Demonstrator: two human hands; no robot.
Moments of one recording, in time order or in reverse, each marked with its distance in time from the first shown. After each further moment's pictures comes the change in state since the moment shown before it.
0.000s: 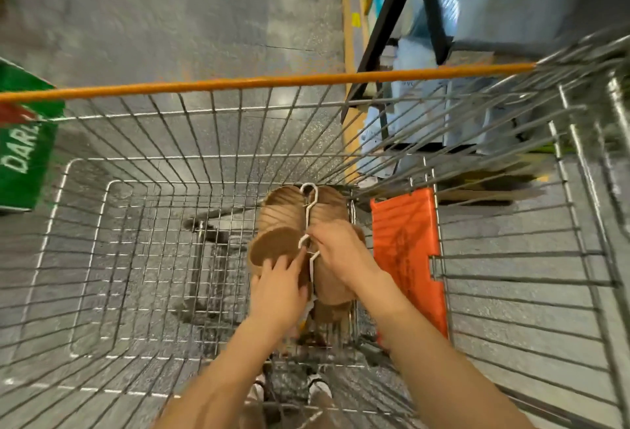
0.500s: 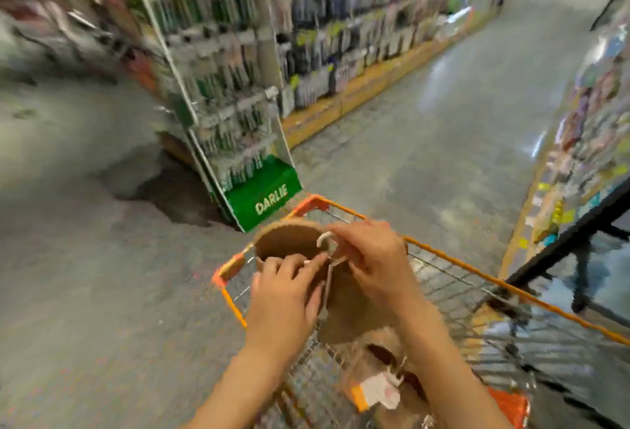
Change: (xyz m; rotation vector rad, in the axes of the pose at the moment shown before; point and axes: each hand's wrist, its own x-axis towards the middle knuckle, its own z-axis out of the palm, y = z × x) left_hand -0.267 -0.021 -0.194 -0.019 1.172 -0.358; right_hand -0.028 -0.308 -0.186 0.156 0.306 -0.985
